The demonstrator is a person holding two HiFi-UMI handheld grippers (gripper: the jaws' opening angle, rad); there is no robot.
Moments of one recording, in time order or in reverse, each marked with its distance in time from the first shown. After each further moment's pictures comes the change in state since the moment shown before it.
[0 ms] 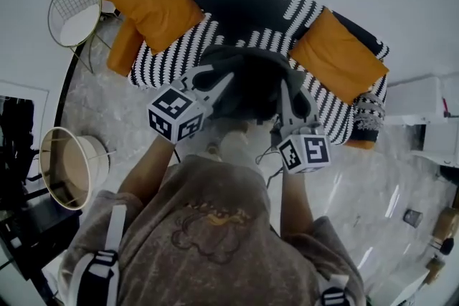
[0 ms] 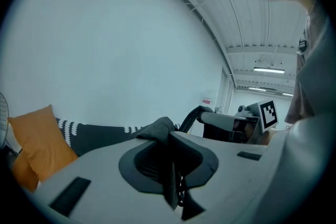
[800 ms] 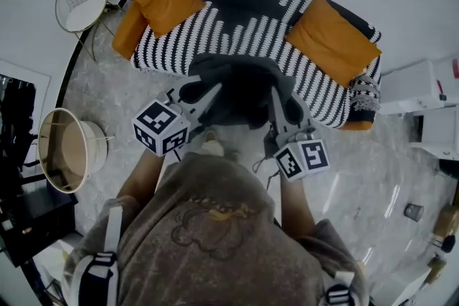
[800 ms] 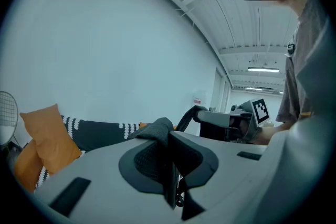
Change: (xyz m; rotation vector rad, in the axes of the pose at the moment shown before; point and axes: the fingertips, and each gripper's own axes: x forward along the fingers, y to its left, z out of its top) left arm -0.117 -0.136 -0.041 0.021 -0.019 -0.005; right arm -0.155 0.080 -0.001 0.083 0.001 0.109
